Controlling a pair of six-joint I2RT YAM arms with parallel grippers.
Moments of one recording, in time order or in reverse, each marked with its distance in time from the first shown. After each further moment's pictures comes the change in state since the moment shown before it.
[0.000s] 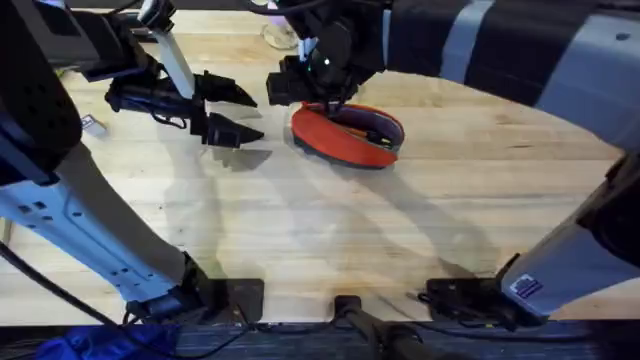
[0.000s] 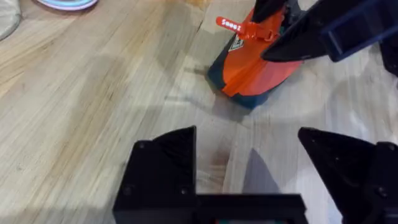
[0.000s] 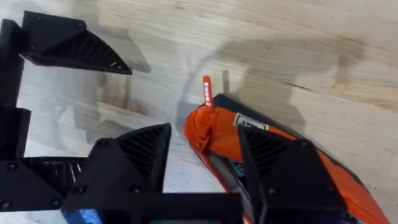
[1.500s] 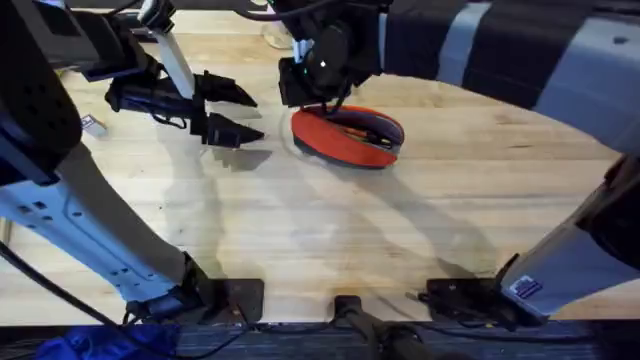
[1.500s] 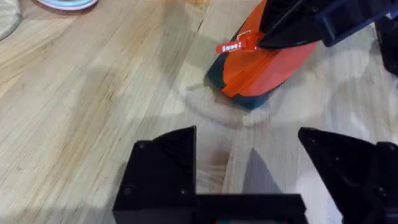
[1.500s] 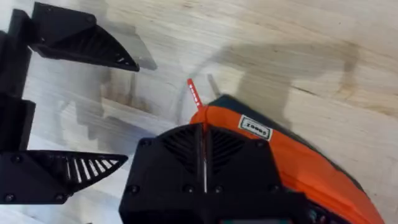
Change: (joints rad) left arm 0.000 0.000 0.000 0.000 0.000 0.000; right arm 0.017 0.000 0.000 0.016 0.001 -0.047
